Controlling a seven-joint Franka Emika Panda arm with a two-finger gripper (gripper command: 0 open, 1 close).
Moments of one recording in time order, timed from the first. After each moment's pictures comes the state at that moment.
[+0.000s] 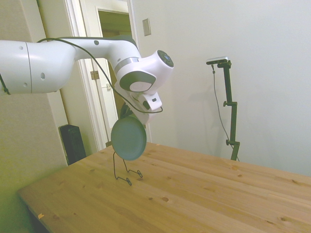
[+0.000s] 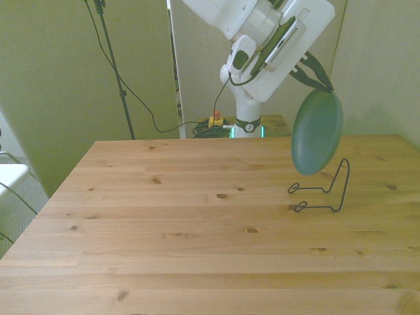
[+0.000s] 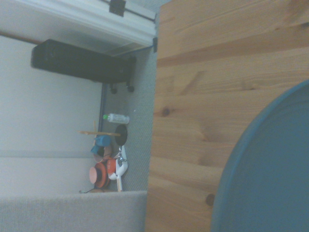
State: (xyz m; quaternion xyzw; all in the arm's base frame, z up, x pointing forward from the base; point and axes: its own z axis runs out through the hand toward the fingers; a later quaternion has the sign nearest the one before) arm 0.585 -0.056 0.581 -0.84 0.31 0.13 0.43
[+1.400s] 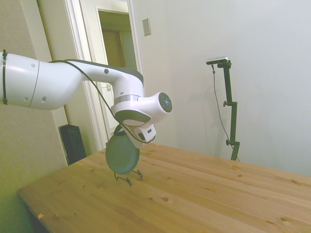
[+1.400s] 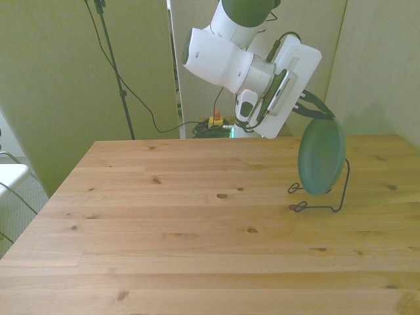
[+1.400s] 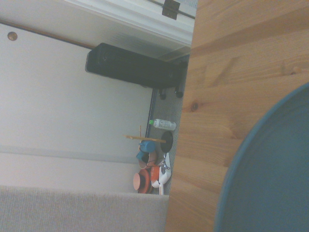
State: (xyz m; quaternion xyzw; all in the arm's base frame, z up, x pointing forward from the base) arm 0.570 -0.041 0.480 -0.80 0.29 0.13 0.51
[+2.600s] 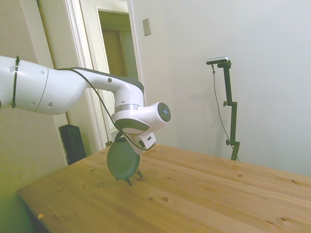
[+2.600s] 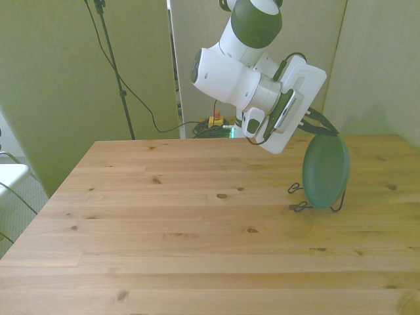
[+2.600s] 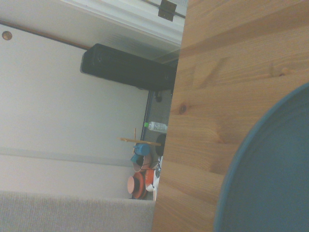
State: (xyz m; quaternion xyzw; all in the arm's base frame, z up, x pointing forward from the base) arm 0.577 -0.036 0.451 -0.80 0.28 0.12 0.51
